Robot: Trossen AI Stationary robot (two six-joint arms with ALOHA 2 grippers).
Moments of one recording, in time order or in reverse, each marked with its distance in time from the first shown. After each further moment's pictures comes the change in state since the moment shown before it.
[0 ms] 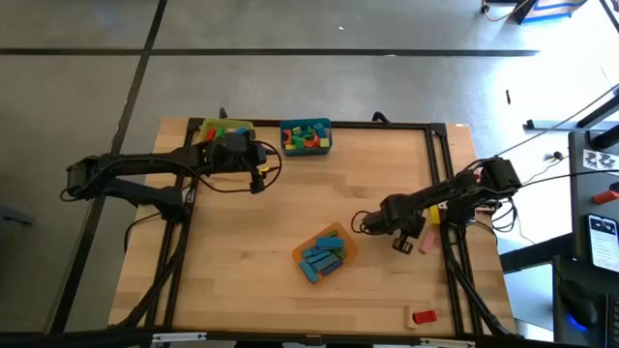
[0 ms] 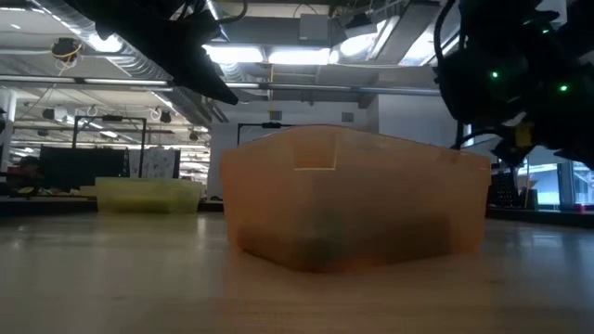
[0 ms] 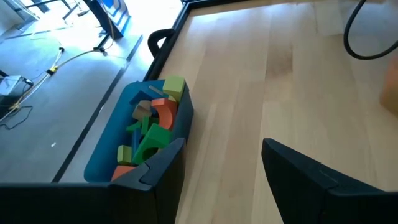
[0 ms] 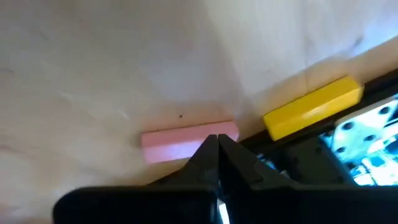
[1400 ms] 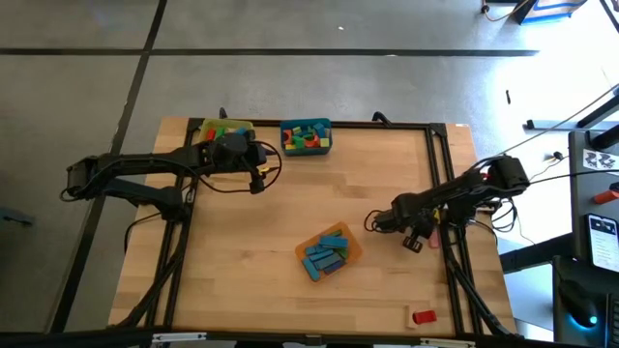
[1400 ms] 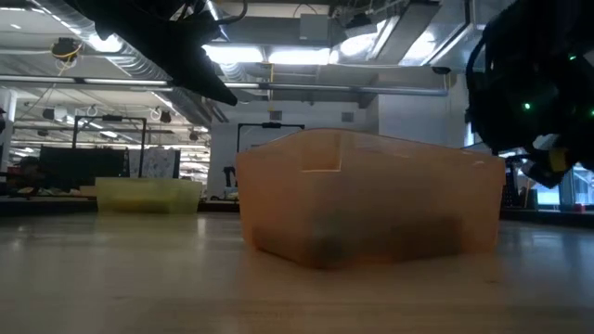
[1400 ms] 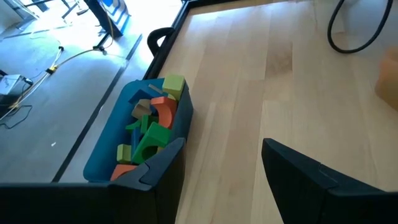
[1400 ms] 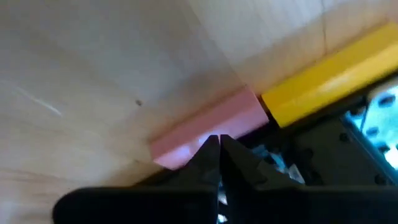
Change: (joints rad) left arm 0.000 0.000 0.000 -0.006 0.000 0.000; right arm -0.020 -0.084 -0.201 0.084 -0.063 0.060
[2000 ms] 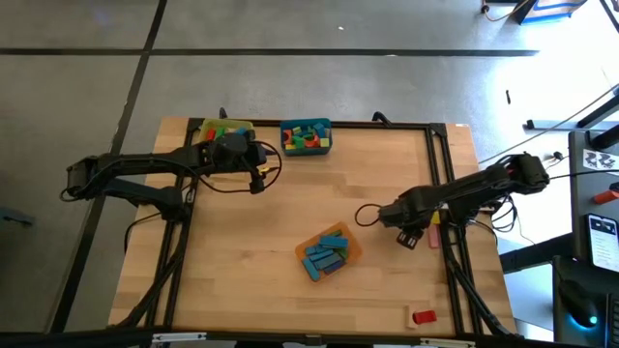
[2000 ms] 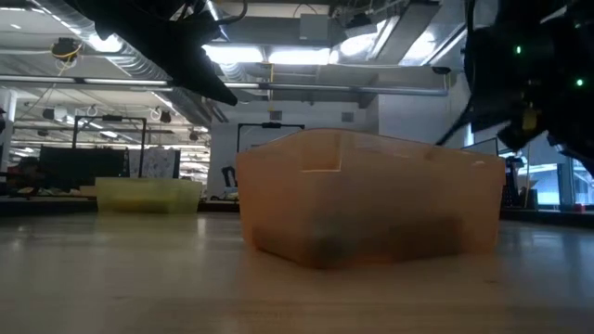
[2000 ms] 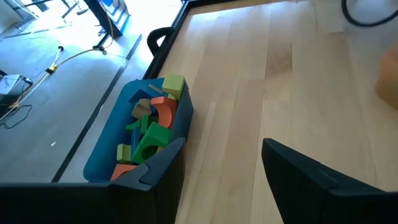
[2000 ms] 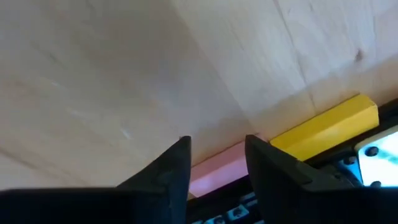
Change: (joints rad) left arm 0.000 0.000 0.000 0.000 0.000 0.000; right arm 0.000 -0.200 0.038 0.055 0.091 0.017
